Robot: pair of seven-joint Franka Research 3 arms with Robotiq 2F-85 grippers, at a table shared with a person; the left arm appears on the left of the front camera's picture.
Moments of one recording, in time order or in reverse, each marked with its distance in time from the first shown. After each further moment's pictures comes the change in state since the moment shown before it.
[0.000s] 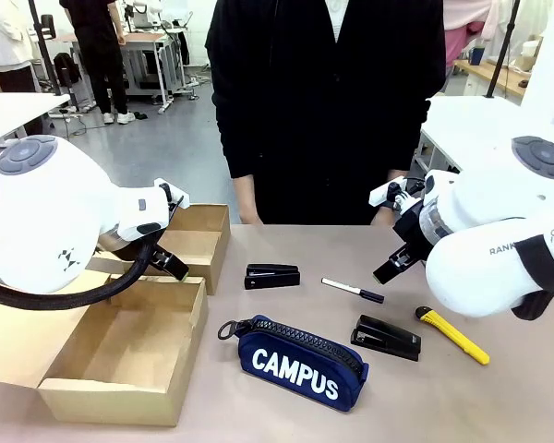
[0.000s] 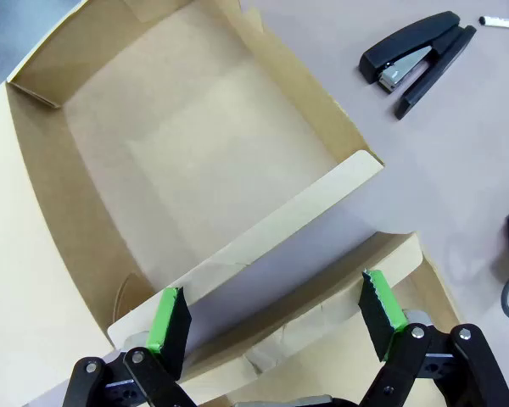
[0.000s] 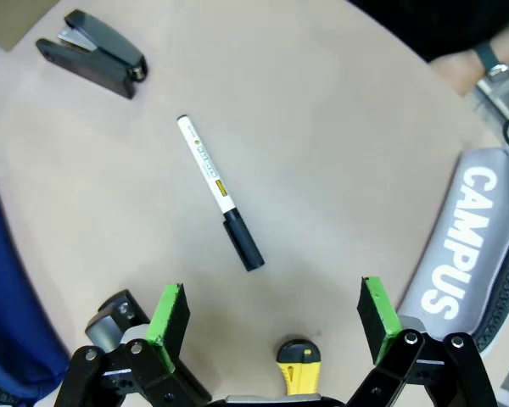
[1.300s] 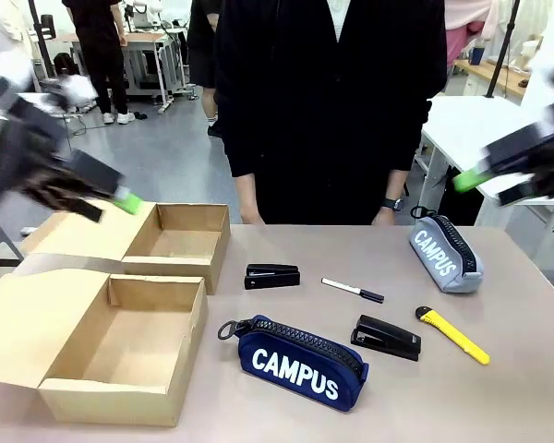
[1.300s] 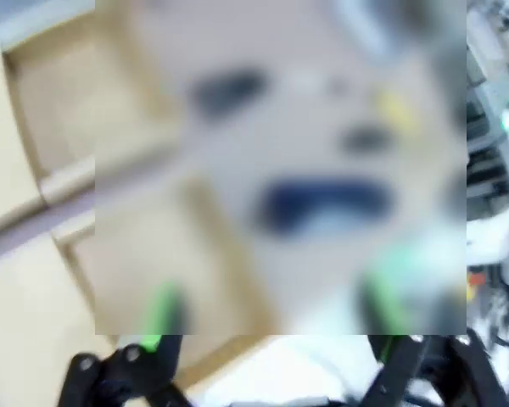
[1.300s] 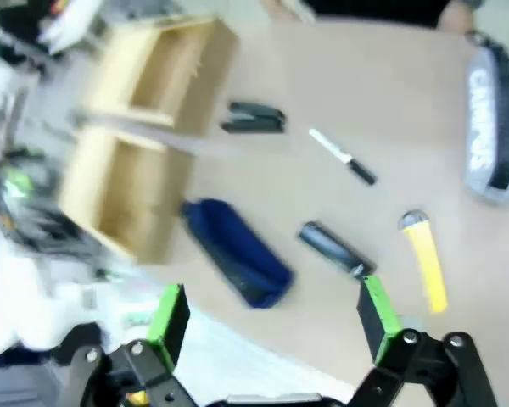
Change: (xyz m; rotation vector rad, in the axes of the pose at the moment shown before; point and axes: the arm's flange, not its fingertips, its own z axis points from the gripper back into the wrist) left arm -0.025 0.033 0.223 -0.460 -0.092 0.391; right arm -0.040 -0.069 0.255 0.450 -0.144 -0.639
